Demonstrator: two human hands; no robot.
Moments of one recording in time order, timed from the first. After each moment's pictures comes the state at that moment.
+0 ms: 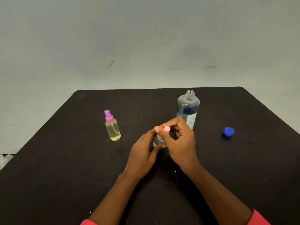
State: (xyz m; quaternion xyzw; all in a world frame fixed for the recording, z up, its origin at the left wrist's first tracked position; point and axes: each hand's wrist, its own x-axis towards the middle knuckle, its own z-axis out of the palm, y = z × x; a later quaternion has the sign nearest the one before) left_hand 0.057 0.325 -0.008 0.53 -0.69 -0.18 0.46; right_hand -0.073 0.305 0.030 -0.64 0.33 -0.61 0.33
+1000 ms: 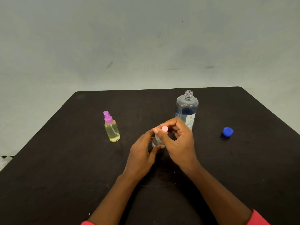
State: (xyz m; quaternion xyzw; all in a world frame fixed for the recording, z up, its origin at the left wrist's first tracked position) left_hand 0.058 0.325 -0.008 0.54 -0.68 -0.18 0.46; right_hand -0.074 0.305 0.031 -0.65 0.32 -0.60 0.36
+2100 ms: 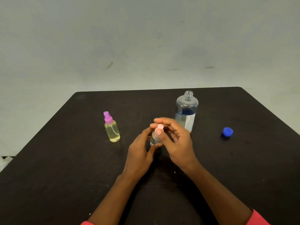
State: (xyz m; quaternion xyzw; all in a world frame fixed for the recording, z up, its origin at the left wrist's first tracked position) left_hand 0.060 0.325 -0.006 0.54 -0.66 -0.18 0.49; right_hand -0.075 0.304 0.031 -0.67 0.28 -0.57 0.39
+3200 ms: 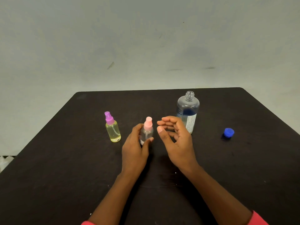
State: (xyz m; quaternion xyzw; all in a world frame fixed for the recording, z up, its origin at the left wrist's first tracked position) left_hand 0.066 0.322 -0.003 0.62 -0.59 -0.14 0.51; right_hand -0.069 0.307 0.032 -0.64 0.34 -0.58 0.37
